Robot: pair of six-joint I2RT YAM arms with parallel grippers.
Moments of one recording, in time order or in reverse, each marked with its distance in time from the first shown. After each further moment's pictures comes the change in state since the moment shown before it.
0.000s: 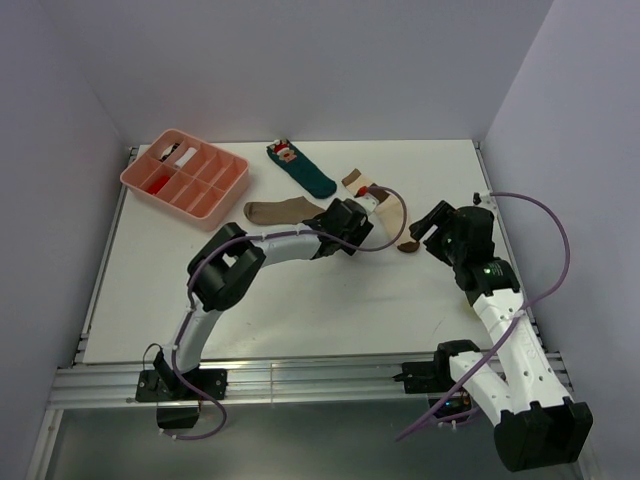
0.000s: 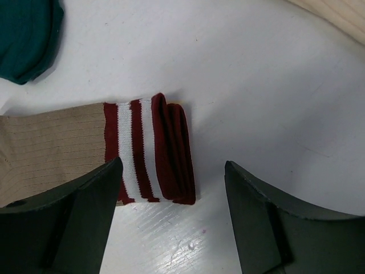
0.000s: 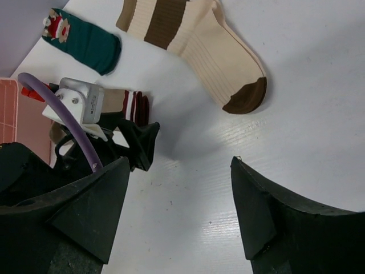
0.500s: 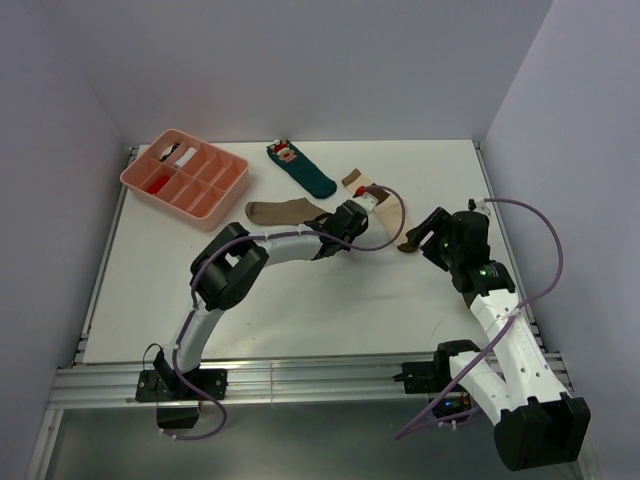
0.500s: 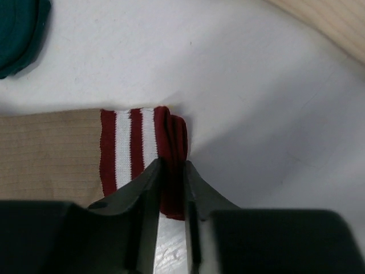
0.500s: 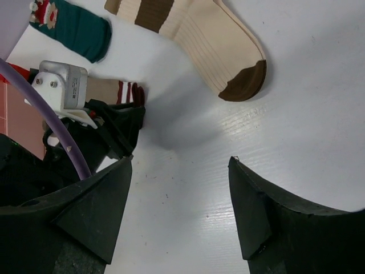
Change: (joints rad) left arm 0.003 0.035 0.018 0.022 0.011 -0.059; right arm 0.000 0.009 -0.061 0.019 -0.029 0.016
